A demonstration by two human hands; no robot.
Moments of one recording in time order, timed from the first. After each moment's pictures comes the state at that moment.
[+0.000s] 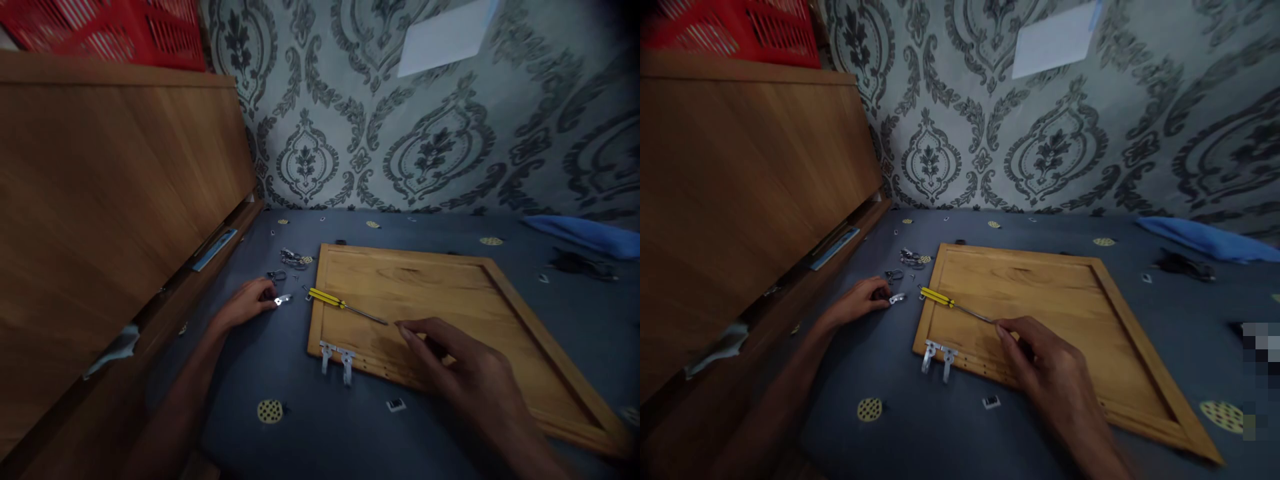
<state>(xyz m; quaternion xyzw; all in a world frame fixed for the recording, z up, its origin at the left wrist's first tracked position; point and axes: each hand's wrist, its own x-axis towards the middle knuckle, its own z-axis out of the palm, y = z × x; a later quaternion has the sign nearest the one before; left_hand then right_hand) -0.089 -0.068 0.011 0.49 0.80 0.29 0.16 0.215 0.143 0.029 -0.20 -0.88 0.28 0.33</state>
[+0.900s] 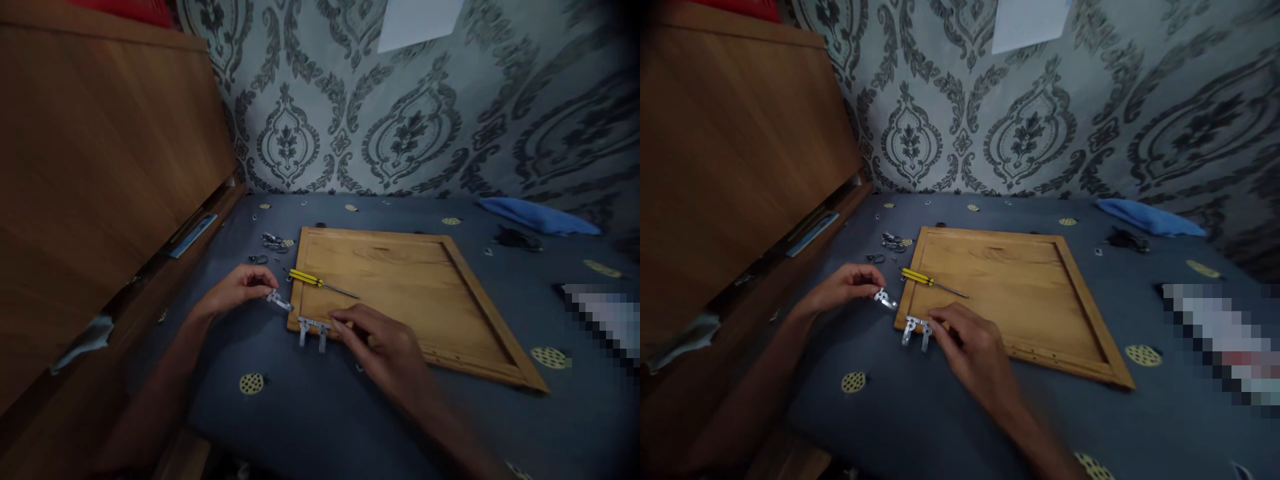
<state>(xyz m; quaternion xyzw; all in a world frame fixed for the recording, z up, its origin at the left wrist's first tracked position) -0.051 -0.057 0.049 0.46 0.67 0.45 0.38 0.202 0.092 0.034 -0.08 -0.88 0.34 0.32</state>
